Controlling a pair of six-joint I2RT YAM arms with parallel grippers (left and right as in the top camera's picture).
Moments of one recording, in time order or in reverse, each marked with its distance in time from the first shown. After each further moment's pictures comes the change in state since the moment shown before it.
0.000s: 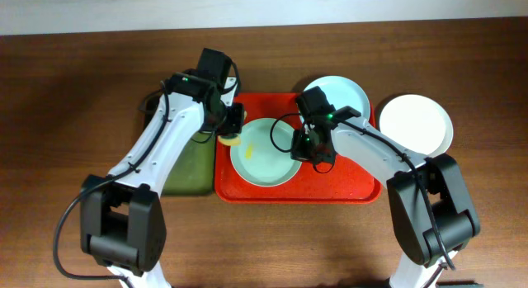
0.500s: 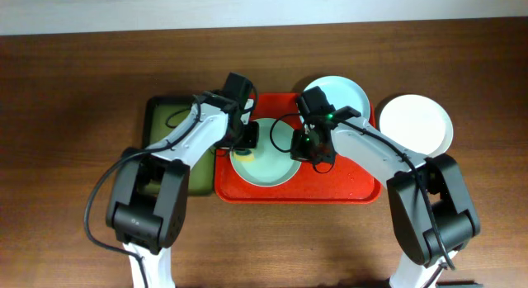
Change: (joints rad) left arm -0.069 0.160 -0.118 0.191 -0.002 -0.076; right arm 0.000 0.000 0.000 0.000 -0.007 0.000
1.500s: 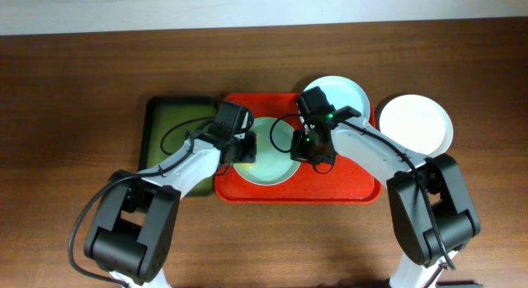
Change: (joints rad) left arm -0.022 -0.187 -0.393 0.462 -0.053 -0.066; right arm 0.000 0.000 0.000 -0.008 -0.010 -0.001
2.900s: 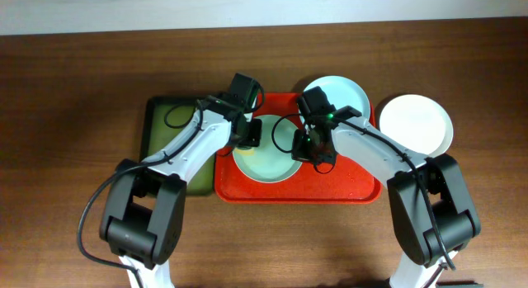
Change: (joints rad) left arm -0.019 0.099 0.343 -0.384 -0.083 0.045; right arm -0.002 0.000 0.000 -0.005 0.019 0.002
